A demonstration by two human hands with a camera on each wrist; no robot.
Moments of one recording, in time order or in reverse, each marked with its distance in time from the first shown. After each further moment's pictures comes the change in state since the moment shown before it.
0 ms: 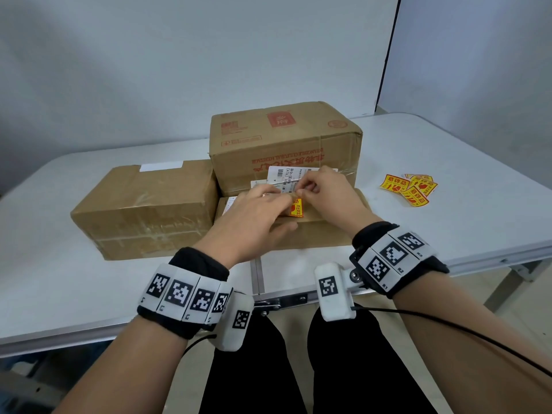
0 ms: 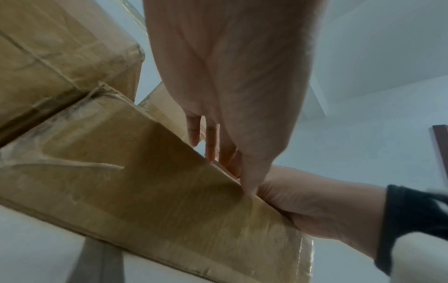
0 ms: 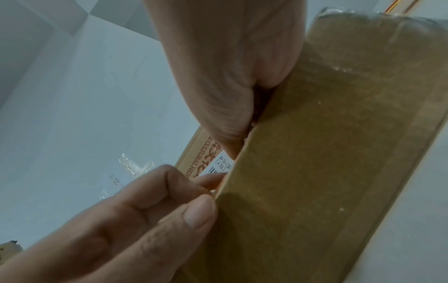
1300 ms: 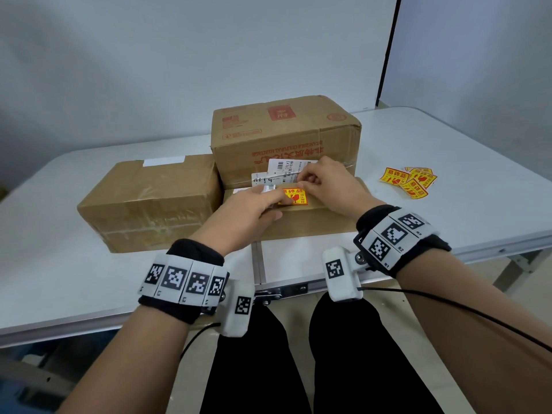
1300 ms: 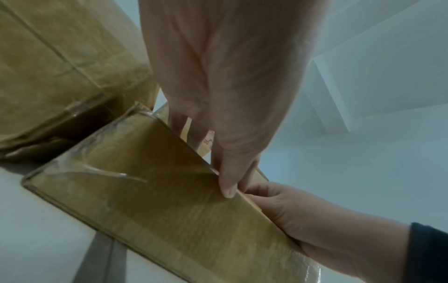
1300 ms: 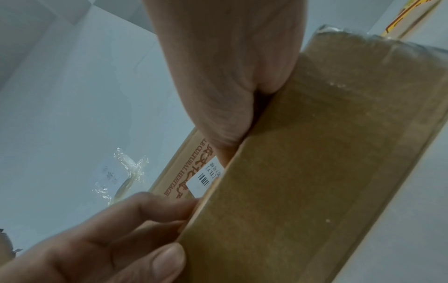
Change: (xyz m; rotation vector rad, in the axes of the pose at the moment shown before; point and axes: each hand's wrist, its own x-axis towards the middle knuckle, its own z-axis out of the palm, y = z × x) left_hand -0.007 -0.013 0.001 -0.207 -0.046 -0.114; right_hand 0.000 -0.001 -0.012 -0.069 -0.128 -0.014
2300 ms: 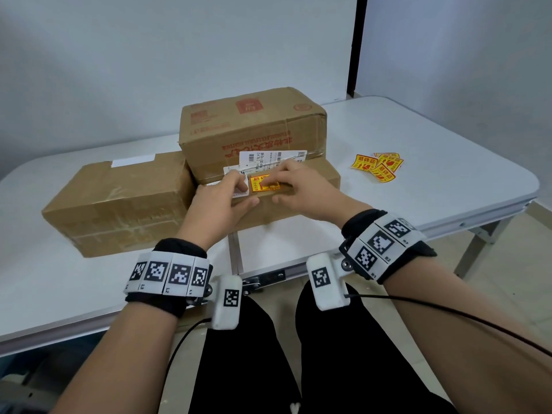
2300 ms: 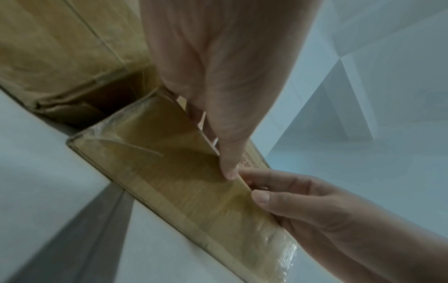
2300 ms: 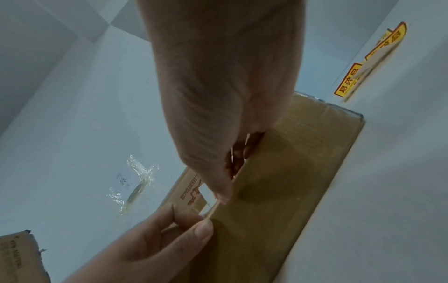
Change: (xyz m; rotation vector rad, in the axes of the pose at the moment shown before) left_hand 0.002 0.006 0.011 -0.006 0.156 -0.218; right_hand -0.039 -0.005 -0.004 0.087 -0.092 -0.141
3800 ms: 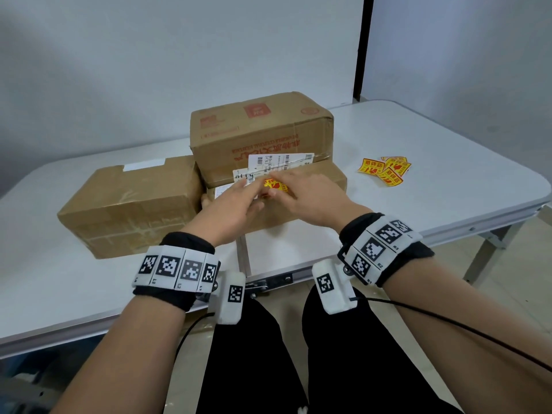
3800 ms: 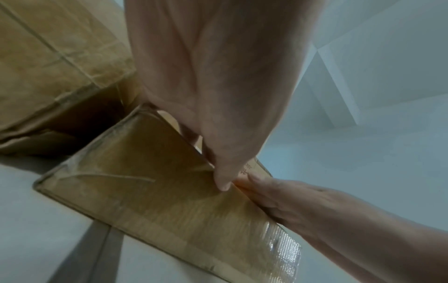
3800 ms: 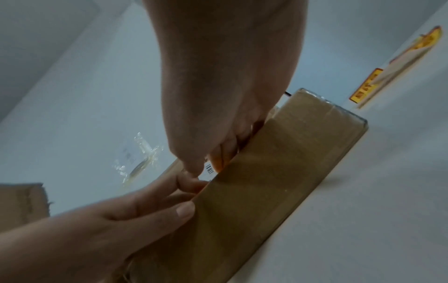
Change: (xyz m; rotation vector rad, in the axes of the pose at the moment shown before) left_hand 0.008 0.001 -0.003 0.128 -0.257 0.079; right_hand 0.007 0.007 0.010 -0.302 0.044 -0.027
